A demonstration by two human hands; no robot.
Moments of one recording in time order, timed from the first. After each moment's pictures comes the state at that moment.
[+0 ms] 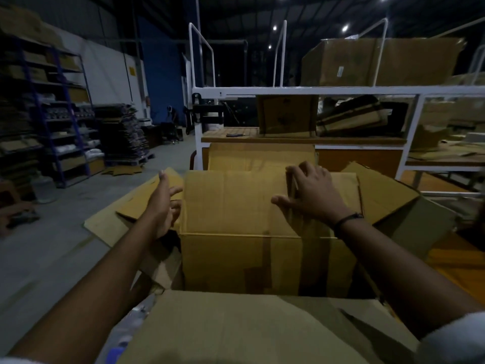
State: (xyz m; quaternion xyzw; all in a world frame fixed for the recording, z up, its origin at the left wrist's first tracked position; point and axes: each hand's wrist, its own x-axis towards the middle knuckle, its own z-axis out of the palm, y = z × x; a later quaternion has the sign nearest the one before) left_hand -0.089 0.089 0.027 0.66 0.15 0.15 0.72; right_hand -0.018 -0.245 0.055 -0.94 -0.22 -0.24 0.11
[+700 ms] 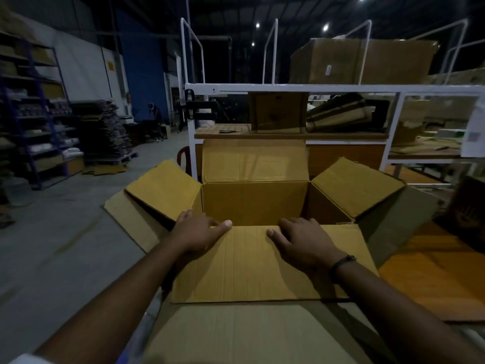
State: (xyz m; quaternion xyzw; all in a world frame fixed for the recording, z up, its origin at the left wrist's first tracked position) left_hand -0.110 0.048 -0.016 0.99 0.01 0.01 0.13; right_hand -0.085 -0.230 -0.032 -0.96 -0.23 -0.10 0.10
